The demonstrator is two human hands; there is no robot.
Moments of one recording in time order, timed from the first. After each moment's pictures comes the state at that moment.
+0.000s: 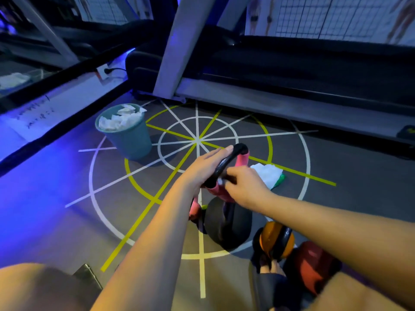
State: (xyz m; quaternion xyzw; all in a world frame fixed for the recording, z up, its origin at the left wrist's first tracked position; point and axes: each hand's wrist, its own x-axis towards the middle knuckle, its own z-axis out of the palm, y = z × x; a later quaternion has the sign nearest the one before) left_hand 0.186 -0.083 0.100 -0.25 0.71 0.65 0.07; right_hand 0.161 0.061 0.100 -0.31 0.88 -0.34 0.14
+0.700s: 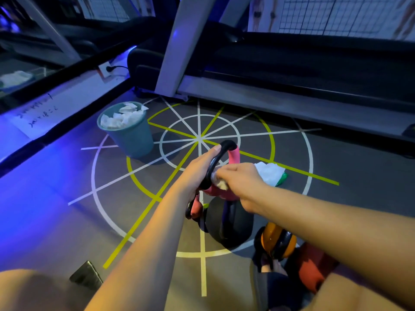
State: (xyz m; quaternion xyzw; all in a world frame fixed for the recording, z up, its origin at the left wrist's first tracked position) left_hand 0.202 -0.095 0.093 -0.26 0.68 0.69 0.05; right_hand 0.174 0.037 0.116 -0.03 0.73 -0.62 0.30
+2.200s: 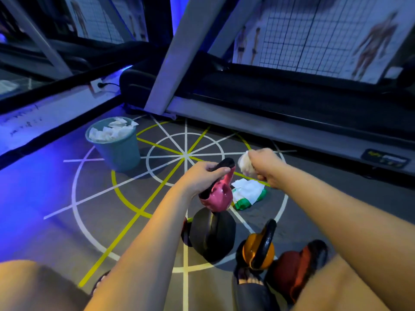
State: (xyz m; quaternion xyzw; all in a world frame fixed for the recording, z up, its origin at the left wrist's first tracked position) left_hand 0.190 -0.068 0.120 -0.13 0.83 0.54 0.02; right_hand 0.101 0.096 0.160 -0.04 0.84 -0.48 0.23
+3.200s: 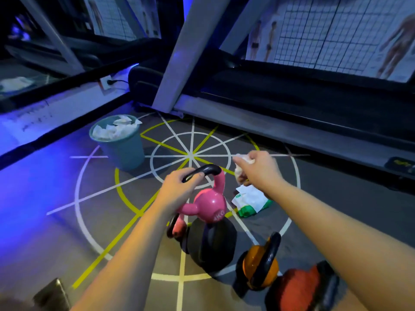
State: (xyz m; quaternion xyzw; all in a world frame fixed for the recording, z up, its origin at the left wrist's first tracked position) left_hand 0.198 -0.089 0.091 -0.21 0.84 0.48 -0.14; right_hand 0.067 0.090 0.126 -0.13 0.84 -0.51 0.13
